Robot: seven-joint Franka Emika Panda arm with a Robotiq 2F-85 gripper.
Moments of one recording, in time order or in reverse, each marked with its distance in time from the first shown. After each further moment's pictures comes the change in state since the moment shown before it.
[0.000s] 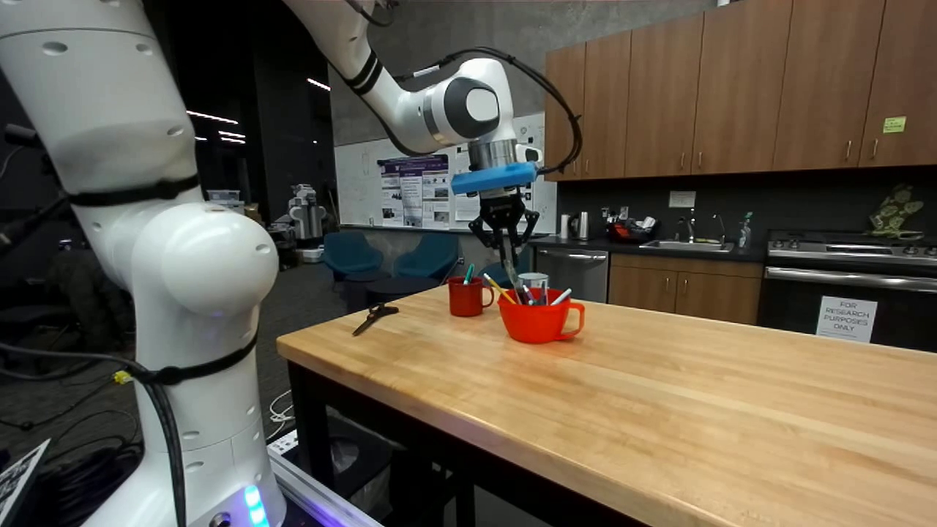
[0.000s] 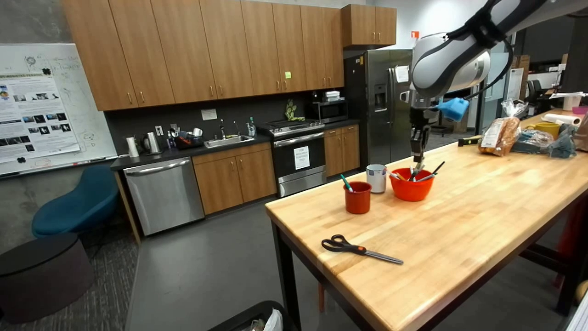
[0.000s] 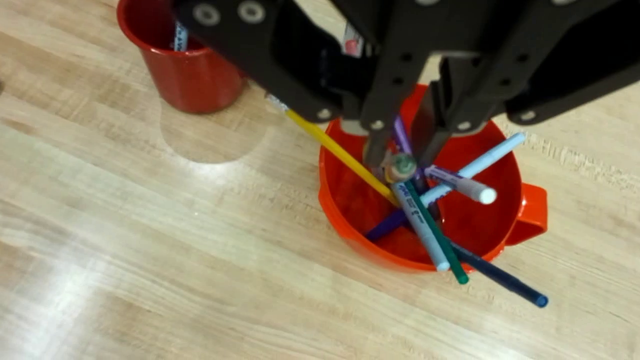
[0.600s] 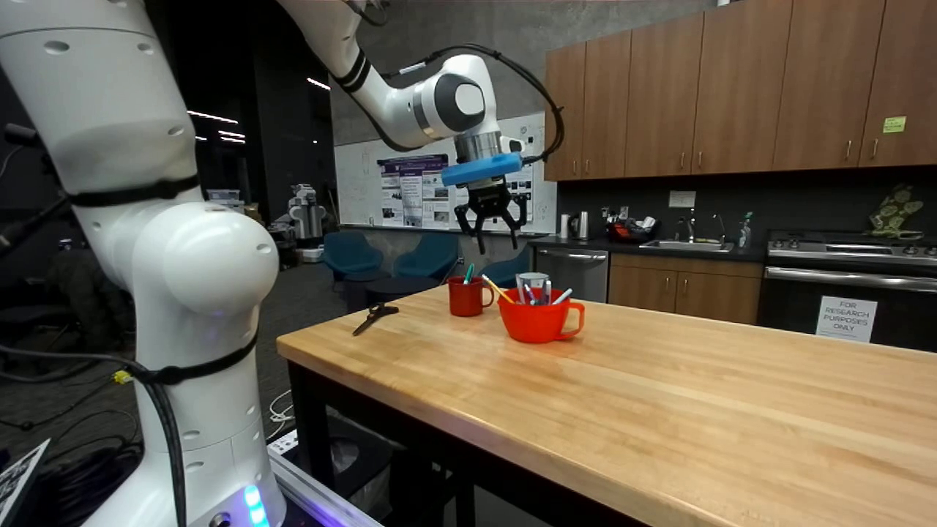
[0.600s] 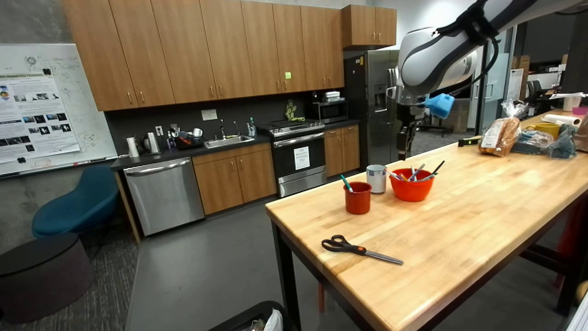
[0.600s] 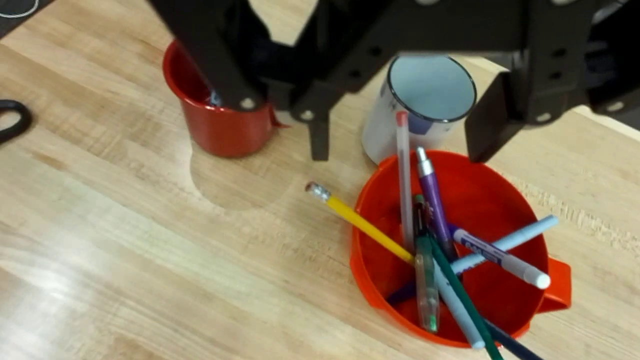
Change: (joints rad) arm 0.010 0.002 0.084 0.037 -0.006 0.001 0.034
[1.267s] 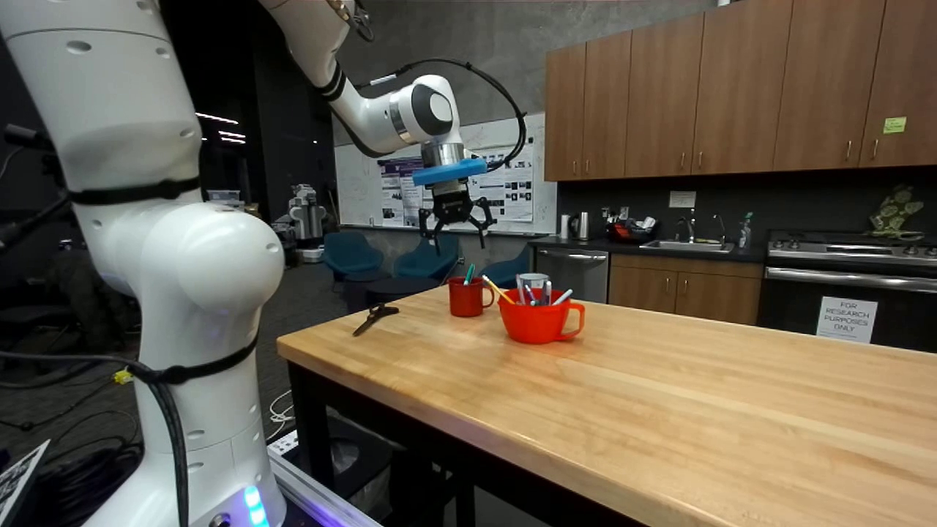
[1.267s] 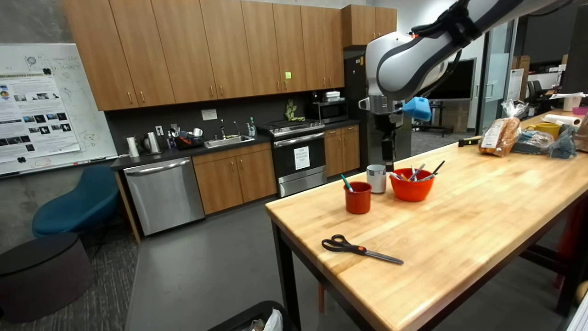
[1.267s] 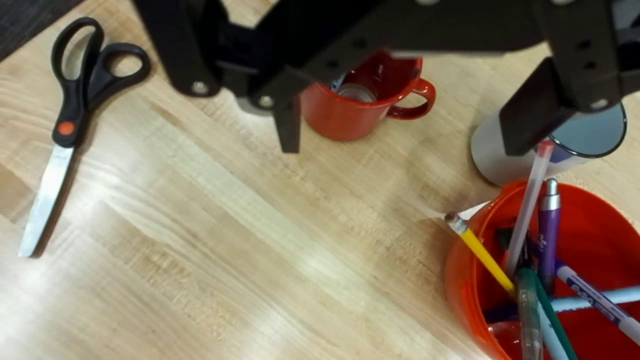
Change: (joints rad) arm 0.076 0.052 0.119 0.057 -0.049 -0.170 0.013
